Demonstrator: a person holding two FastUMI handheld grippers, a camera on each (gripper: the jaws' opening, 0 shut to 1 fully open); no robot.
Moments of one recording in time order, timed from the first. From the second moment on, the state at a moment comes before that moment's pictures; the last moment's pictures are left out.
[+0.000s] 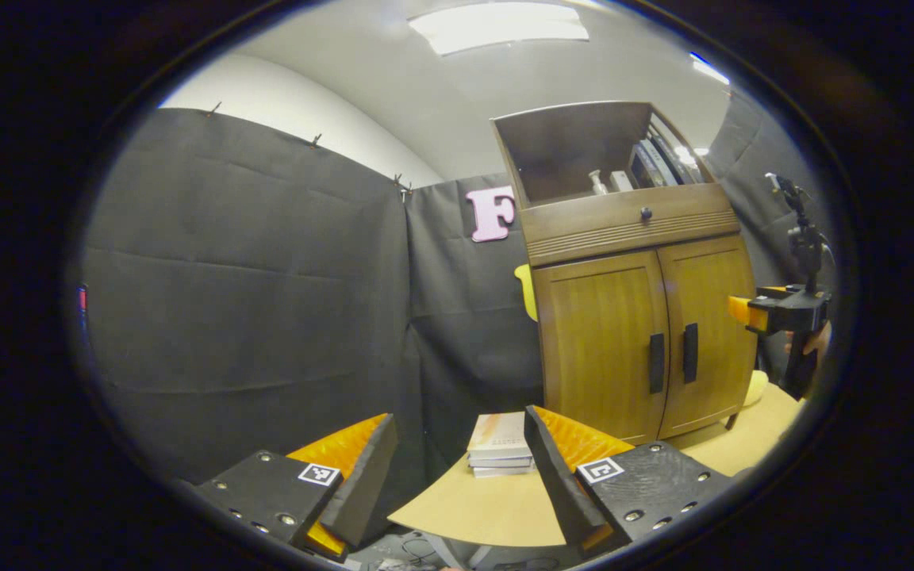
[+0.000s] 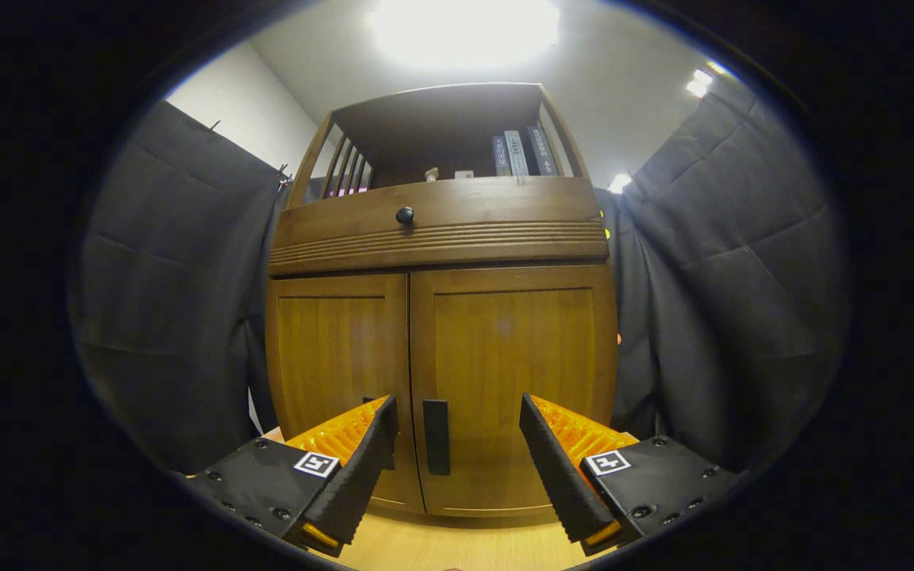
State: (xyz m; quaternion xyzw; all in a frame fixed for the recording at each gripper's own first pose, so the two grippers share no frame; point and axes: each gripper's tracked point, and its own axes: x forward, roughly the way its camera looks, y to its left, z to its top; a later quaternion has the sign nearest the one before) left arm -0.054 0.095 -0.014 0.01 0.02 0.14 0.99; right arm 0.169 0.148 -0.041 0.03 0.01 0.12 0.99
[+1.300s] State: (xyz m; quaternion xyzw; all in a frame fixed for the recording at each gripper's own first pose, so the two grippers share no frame) left arm -0.108 0.137 -0.009 0.03 0.04 0.23 0.97; right arm 0.292 0.202 -0.139 0.03 0.13 0.12 0.98
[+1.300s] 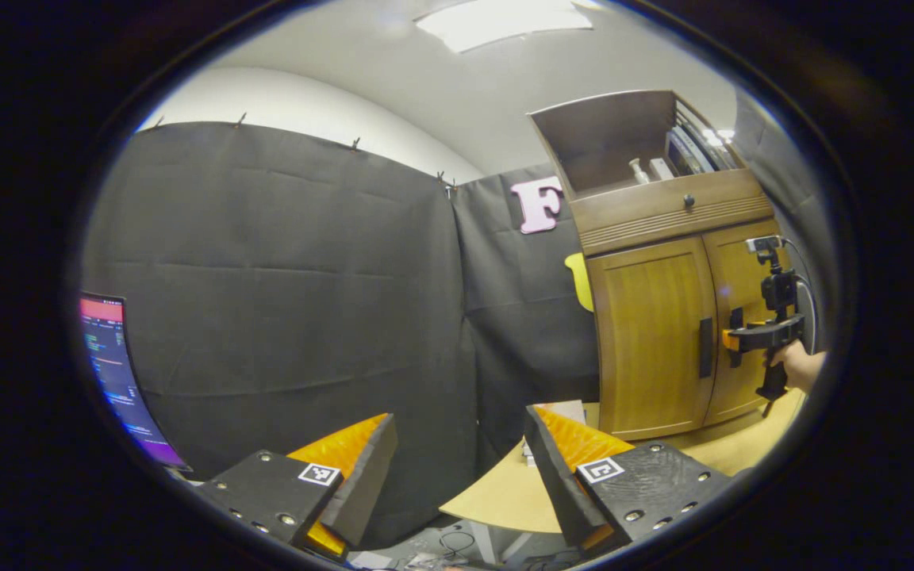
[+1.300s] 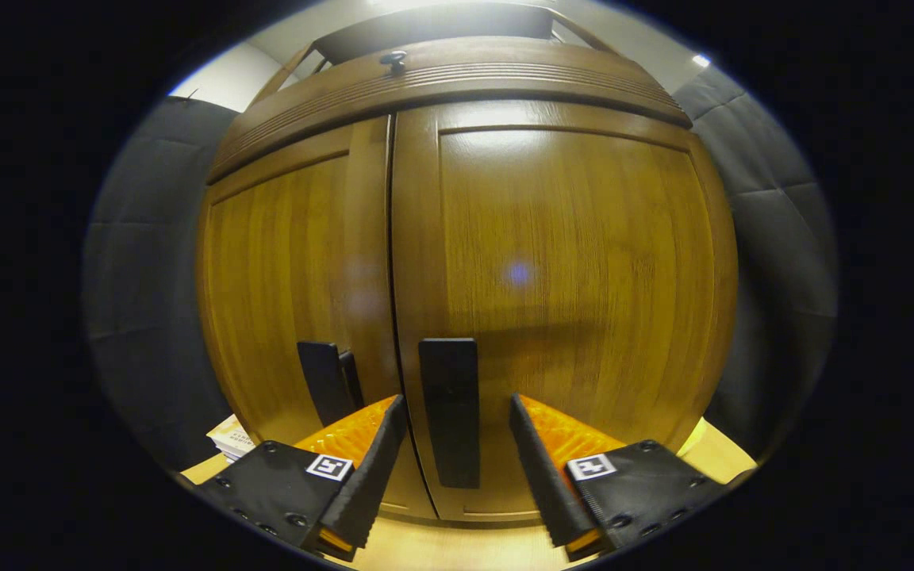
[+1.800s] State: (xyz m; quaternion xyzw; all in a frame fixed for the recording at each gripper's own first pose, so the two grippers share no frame) left arm -0.106 0.135 -0.008 0.03 0.04 0.21 0.98; right arm 0.294 0.206 -0.145 0.03 0.14 0.13 0.98
